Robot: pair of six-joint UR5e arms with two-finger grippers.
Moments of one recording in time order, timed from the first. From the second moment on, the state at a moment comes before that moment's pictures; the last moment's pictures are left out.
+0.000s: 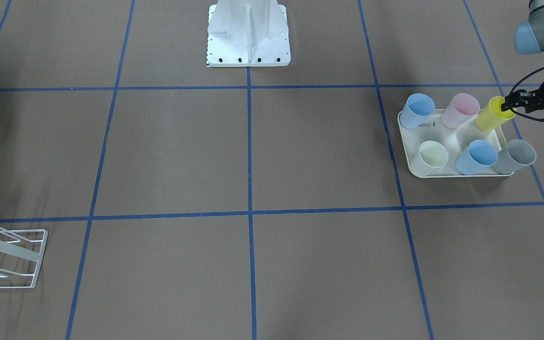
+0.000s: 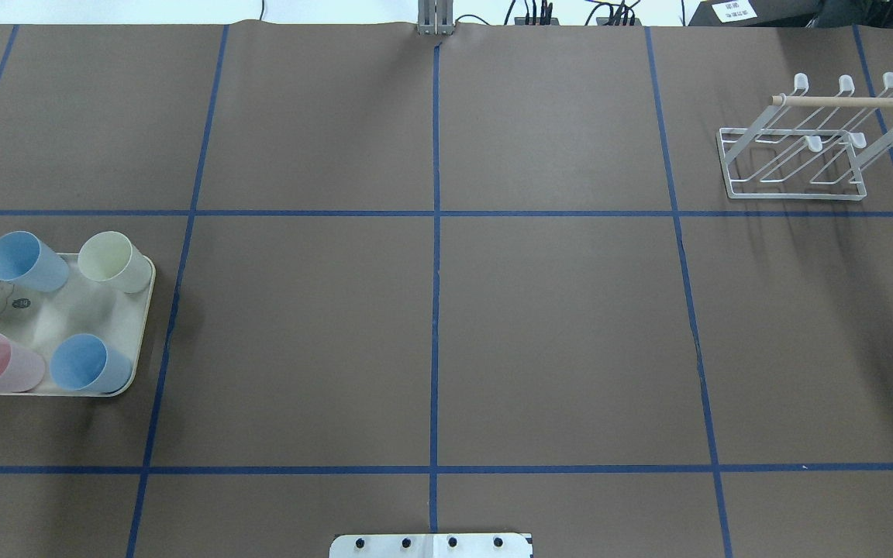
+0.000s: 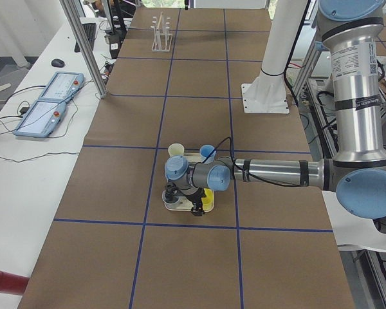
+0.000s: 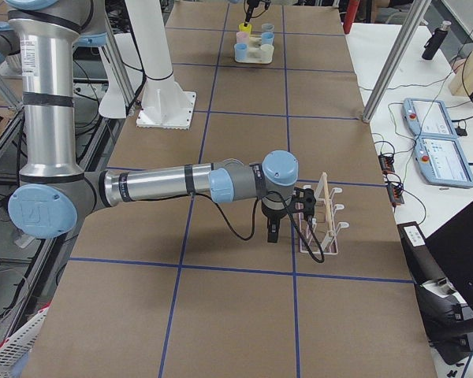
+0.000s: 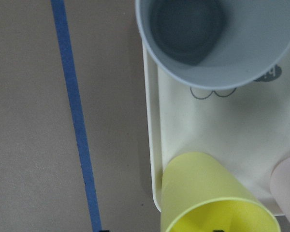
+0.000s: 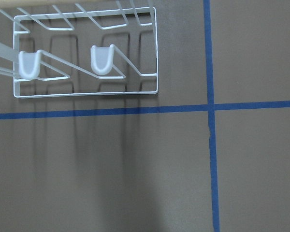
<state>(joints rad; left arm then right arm) -1.19 -1.40 -1.69 -1.63 -2.42 -0.18 1.47 -1.60 1.75 -1.53 2.39 0.26</state>
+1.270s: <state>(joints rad) -1.29 -1.31 -1.91 -1.56 -2.42 -0.18 1.44 -1.57 1.75 -1.52 2.39 0.26</state>
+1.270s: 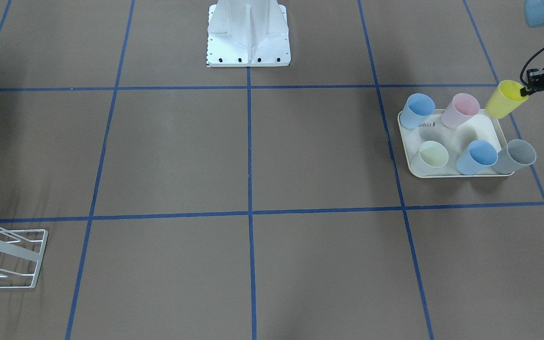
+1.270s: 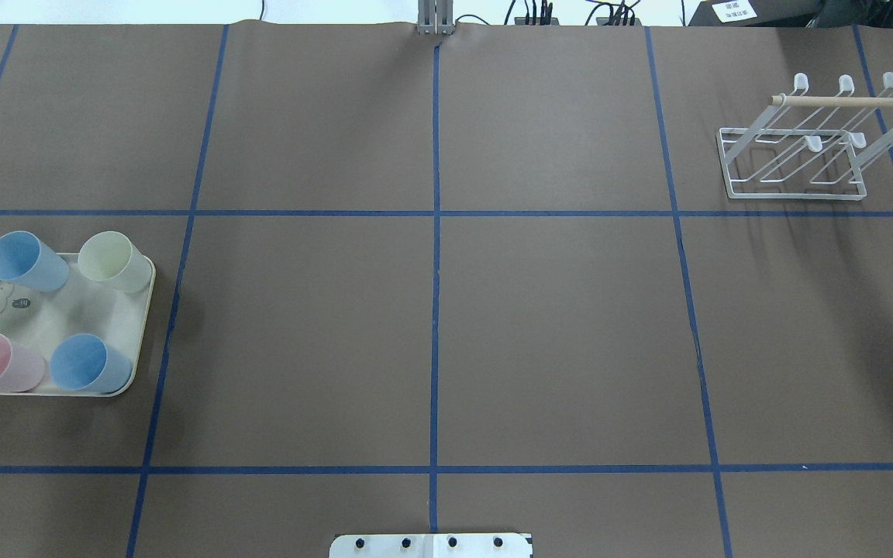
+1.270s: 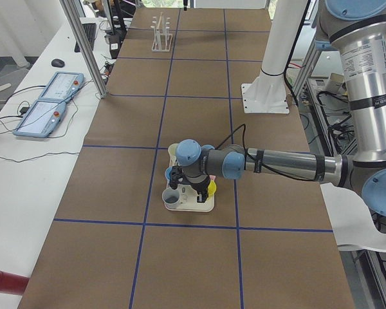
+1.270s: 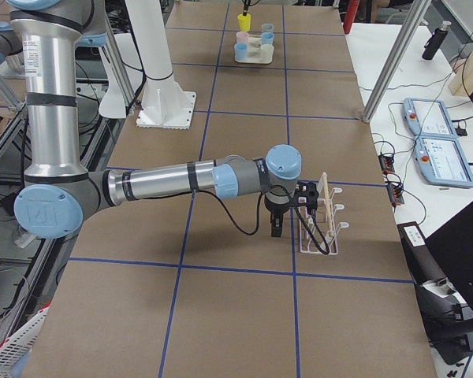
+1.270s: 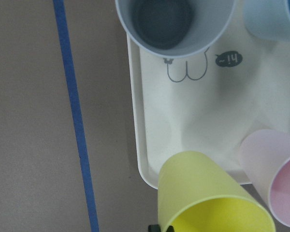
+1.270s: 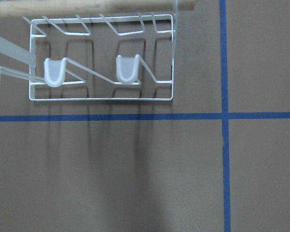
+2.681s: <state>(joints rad) -1.35 -1.70 -1.99 -1.44 -2.52 -0.68 1.20 -1.48 1.70 -0.97 2.38 0.39</state>
